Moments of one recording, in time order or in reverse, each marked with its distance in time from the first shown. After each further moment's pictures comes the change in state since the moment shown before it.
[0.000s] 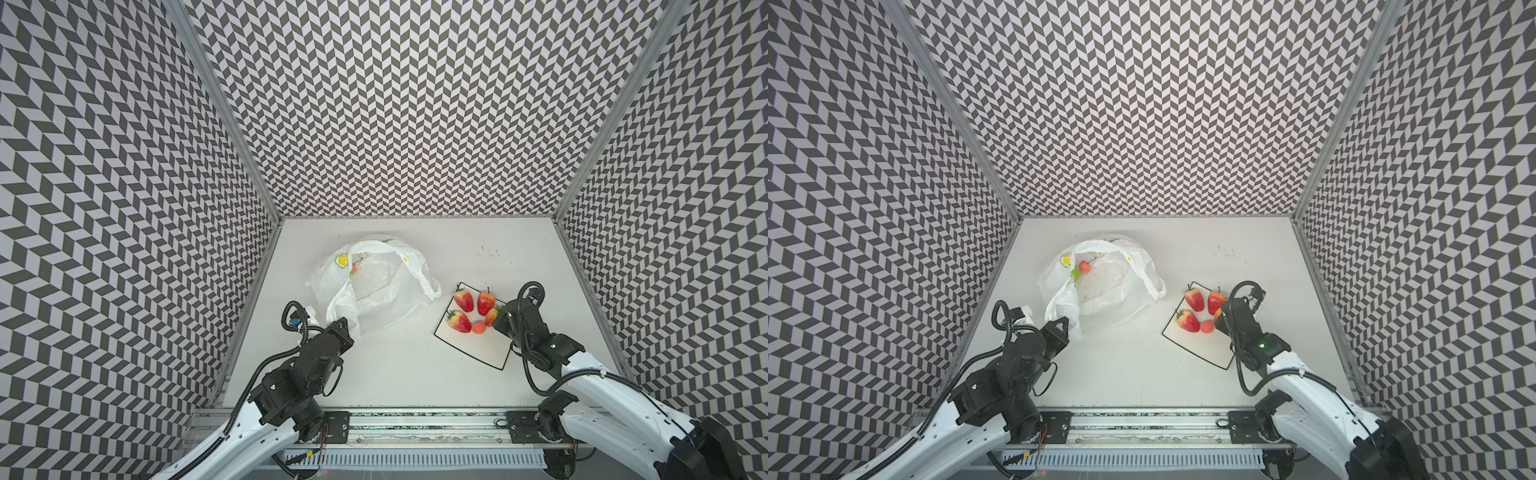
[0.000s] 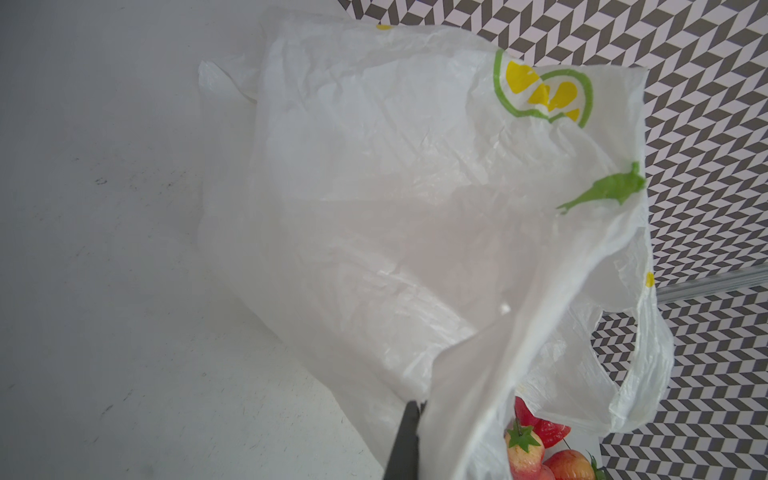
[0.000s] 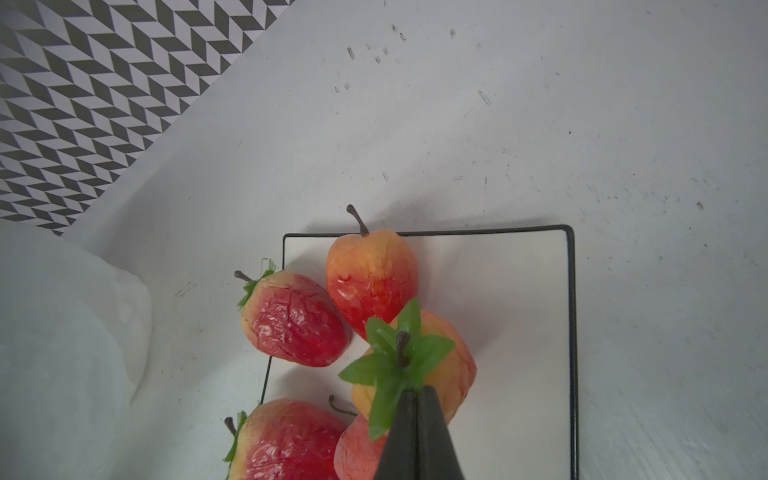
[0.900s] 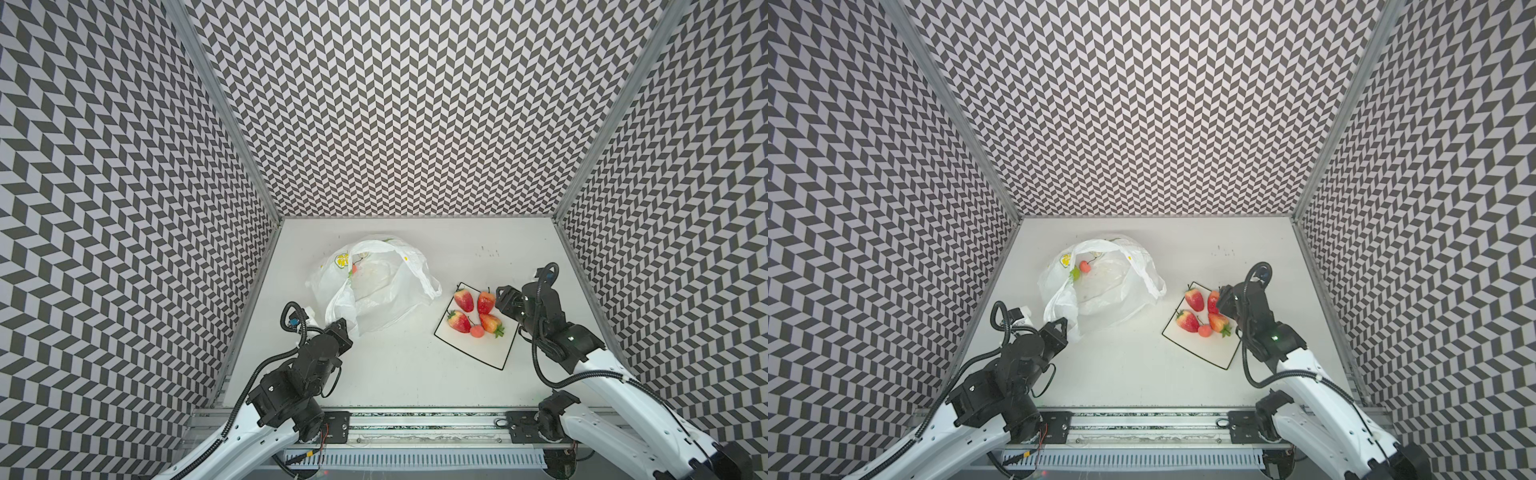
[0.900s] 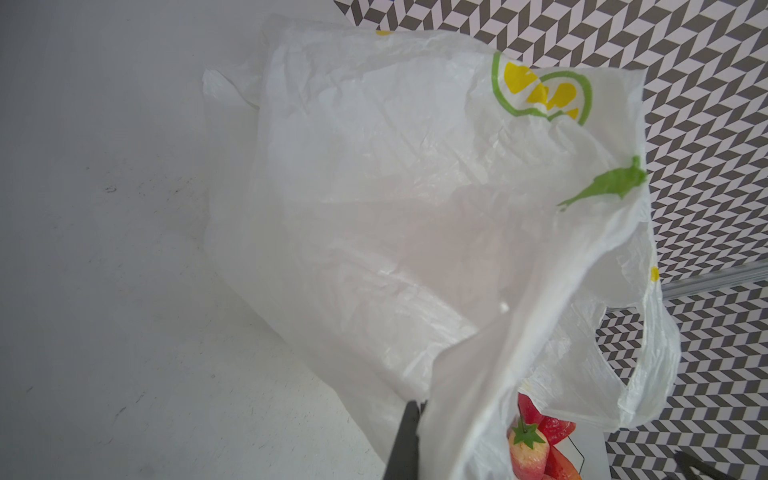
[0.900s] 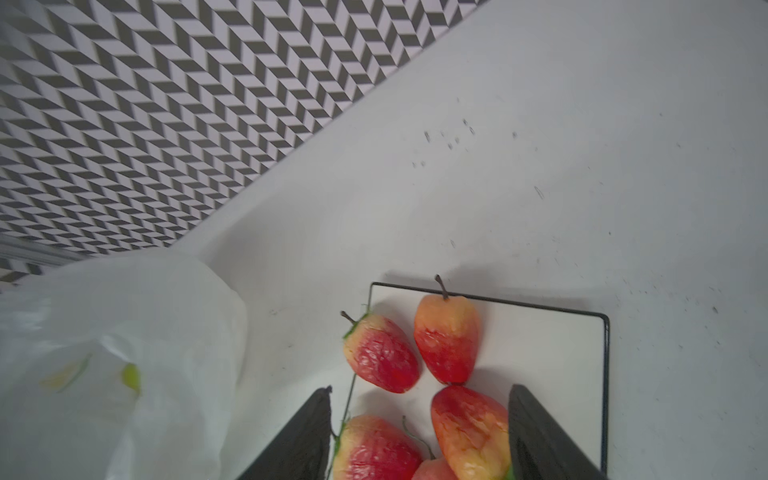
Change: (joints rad) left arm 0.000 -0.026 0.000 -0.019 0.000 0.027; right arm -0.019 -0.074 0.236 -0.103 -0.072 -0.188
